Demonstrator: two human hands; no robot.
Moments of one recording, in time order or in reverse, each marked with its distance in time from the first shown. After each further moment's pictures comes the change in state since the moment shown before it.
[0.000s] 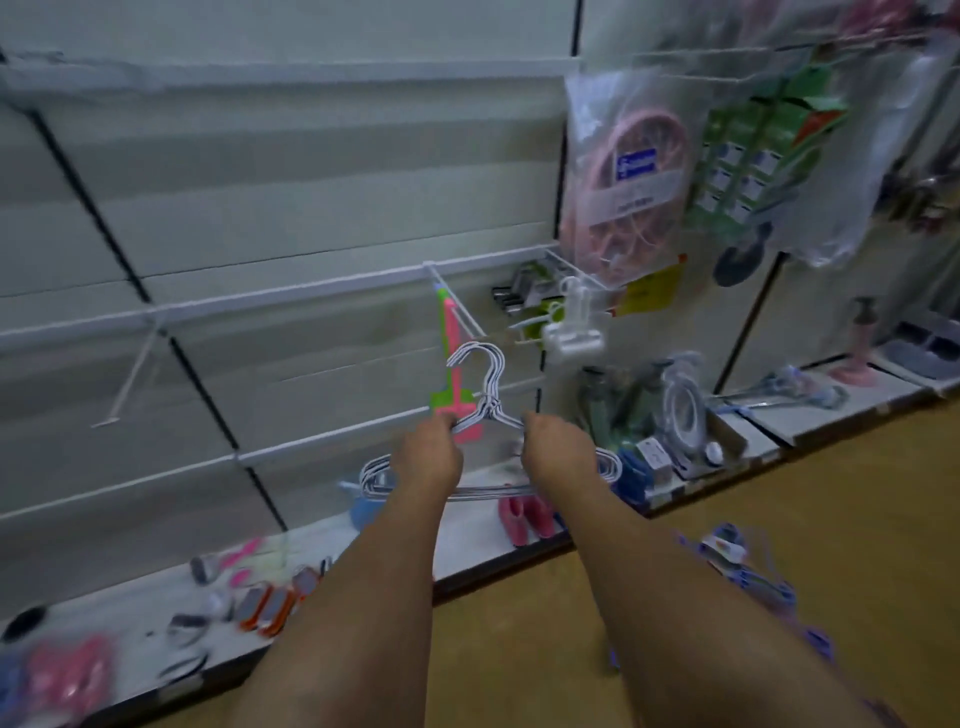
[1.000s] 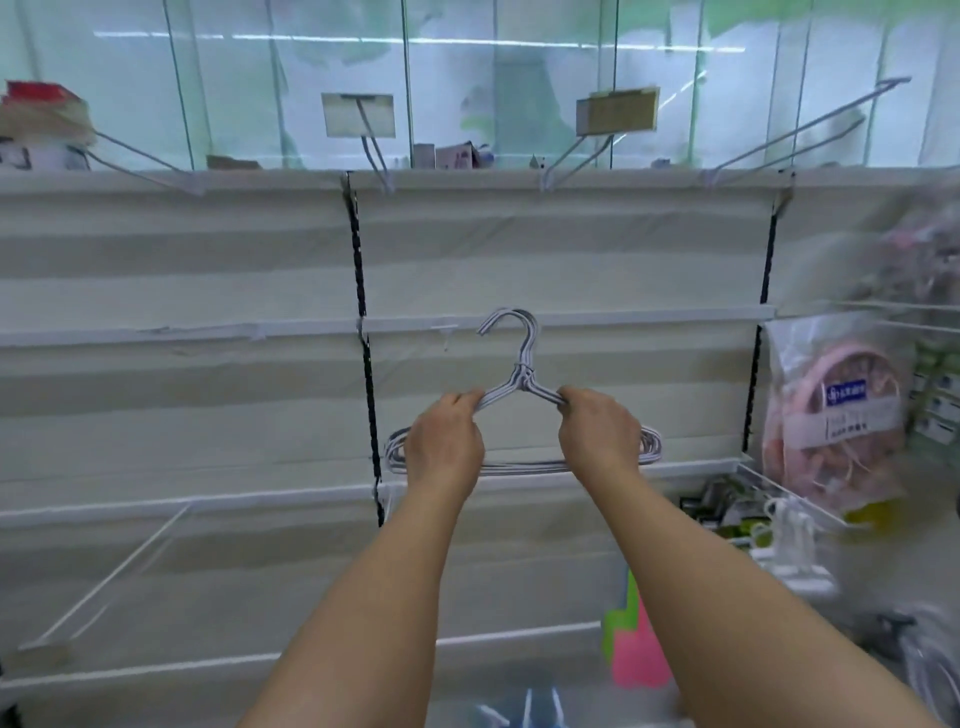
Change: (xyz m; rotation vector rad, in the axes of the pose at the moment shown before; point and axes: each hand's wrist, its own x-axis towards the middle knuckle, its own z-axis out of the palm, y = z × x) left_hand 0.063 -0.123 -0.303 0.074 0.708 0.154; right_hand 0.084 -0.271 -0.178 0.208 0.641 -0.197
